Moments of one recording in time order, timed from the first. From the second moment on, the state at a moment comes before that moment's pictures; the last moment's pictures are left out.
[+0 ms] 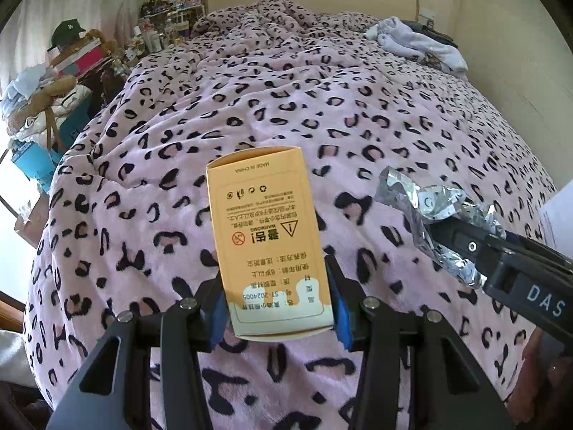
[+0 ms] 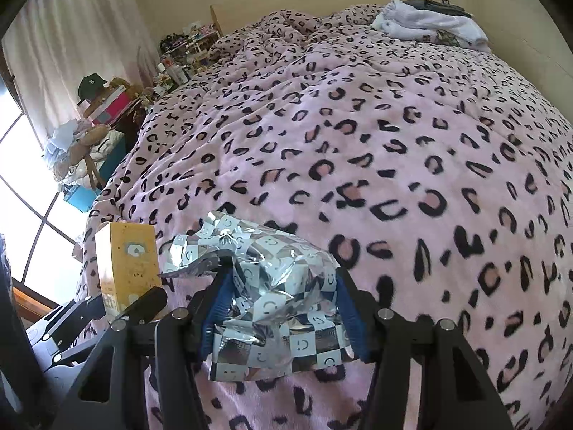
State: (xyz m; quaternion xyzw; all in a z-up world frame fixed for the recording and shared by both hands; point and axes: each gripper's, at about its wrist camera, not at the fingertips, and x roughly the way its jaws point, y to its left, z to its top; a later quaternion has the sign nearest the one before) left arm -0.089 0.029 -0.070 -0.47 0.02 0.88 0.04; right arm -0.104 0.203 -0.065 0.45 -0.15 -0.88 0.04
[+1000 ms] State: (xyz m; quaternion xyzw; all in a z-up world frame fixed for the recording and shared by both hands) left arm -0.034 0.144 -0.019 -0.44 0.05 0.89 0.13; right arm 0.001 0.320 -0.011 0.40 -0.18 -0.90 -0.03
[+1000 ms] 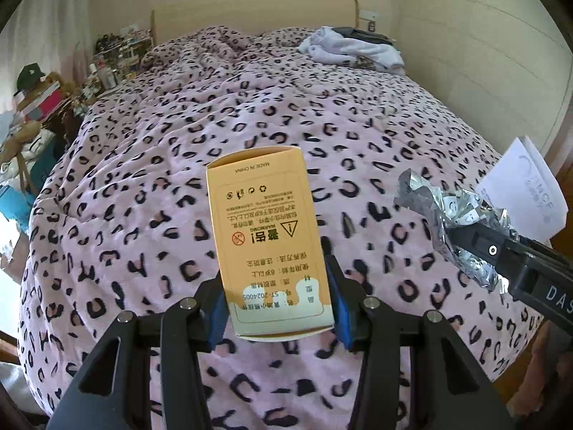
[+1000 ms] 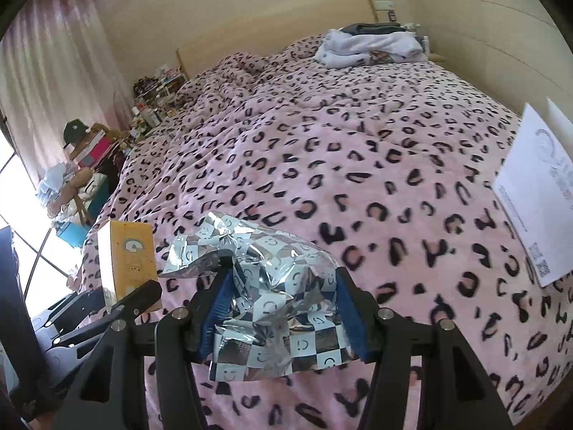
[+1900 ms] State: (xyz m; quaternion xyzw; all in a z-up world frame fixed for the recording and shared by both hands) left arm 0.005 0.292 0.010 -0.41 0.09 0.88 0.22; right arm 0.079 0.434 0.009 0.37 -0.21 -0.90 -0.10
